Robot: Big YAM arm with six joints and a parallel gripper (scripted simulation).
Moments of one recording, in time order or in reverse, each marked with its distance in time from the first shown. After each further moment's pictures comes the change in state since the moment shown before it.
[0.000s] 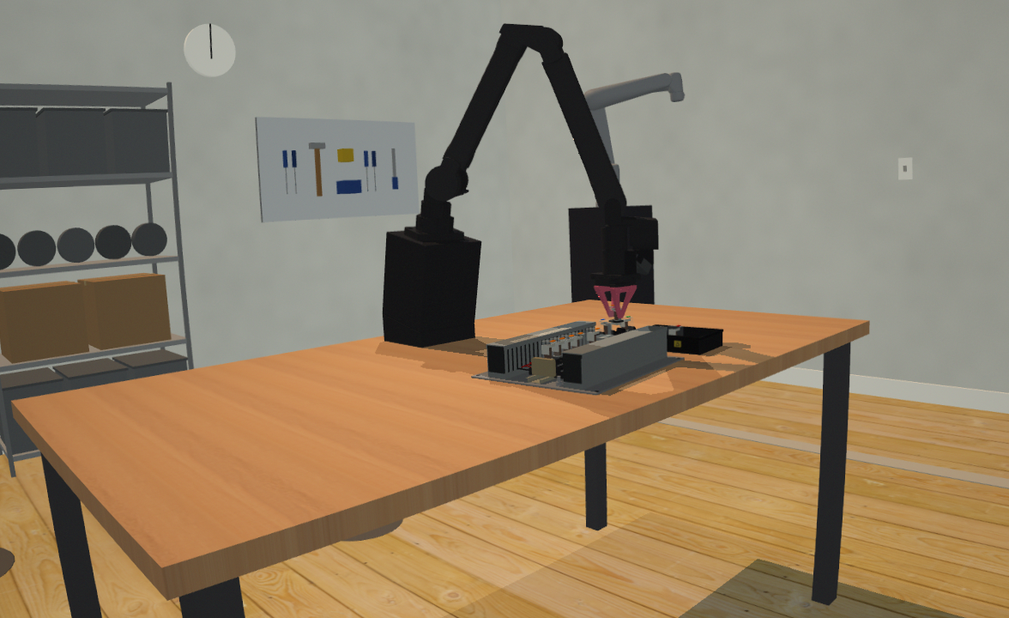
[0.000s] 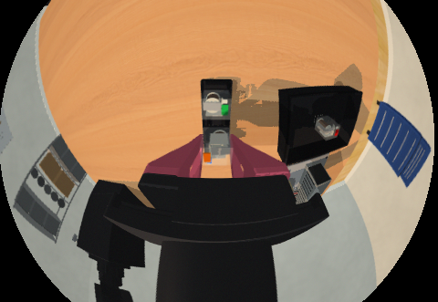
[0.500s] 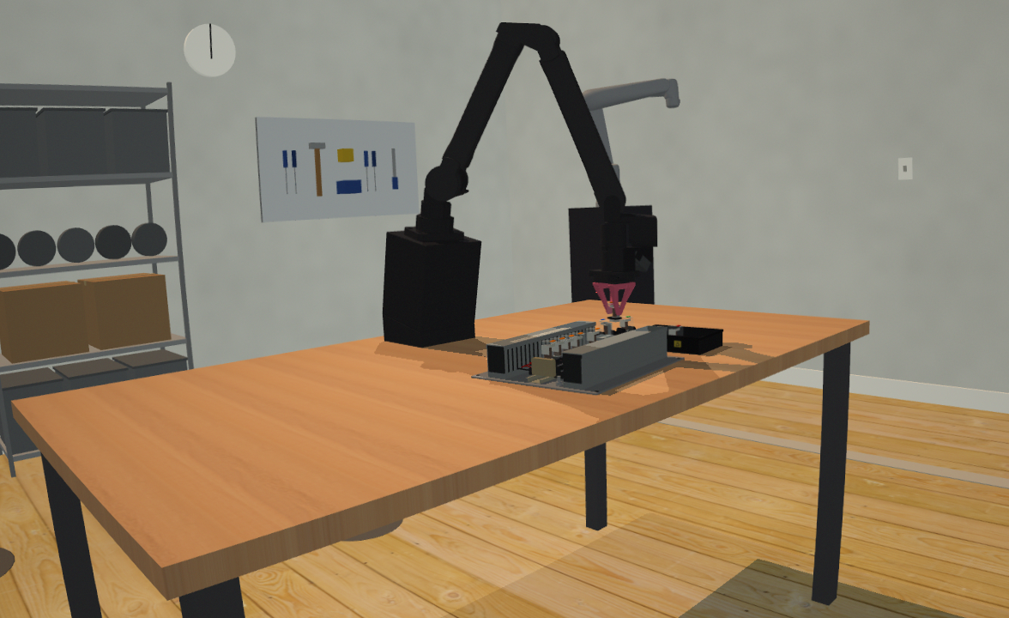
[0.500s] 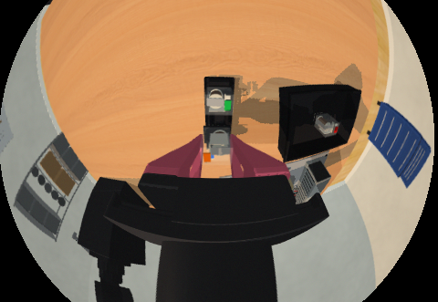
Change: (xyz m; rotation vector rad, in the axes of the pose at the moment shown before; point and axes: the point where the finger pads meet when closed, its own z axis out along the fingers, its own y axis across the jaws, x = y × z) arm 0.002 0.003 -0.007 -0.006 0.005 -0.002
